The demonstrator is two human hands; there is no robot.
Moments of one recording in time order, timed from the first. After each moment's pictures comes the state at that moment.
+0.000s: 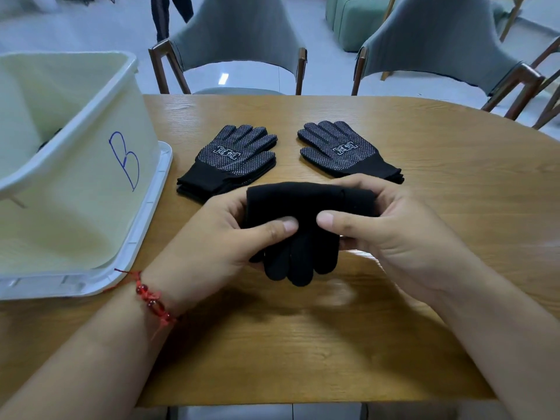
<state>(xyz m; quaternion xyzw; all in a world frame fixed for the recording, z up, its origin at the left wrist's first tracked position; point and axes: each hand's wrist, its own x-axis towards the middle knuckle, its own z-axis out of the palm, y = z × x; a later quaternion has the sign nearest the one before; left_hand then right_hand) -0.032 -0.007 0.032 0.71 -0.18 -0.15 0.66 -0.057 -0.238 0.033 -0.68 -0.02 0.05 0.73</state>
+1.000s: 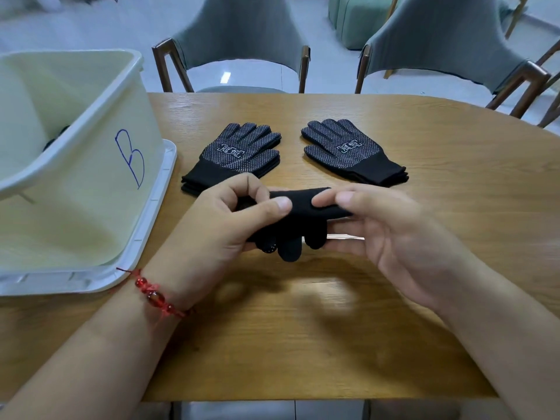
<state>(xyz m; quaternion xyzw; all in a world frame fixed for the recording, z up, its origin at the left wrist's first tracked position) -0.027 -0.006 0.029 0.68 -0.11 -0.12 0.72 -0.058 -0.234 0.030 -0.65 -0.01 0.10 0.75</state>
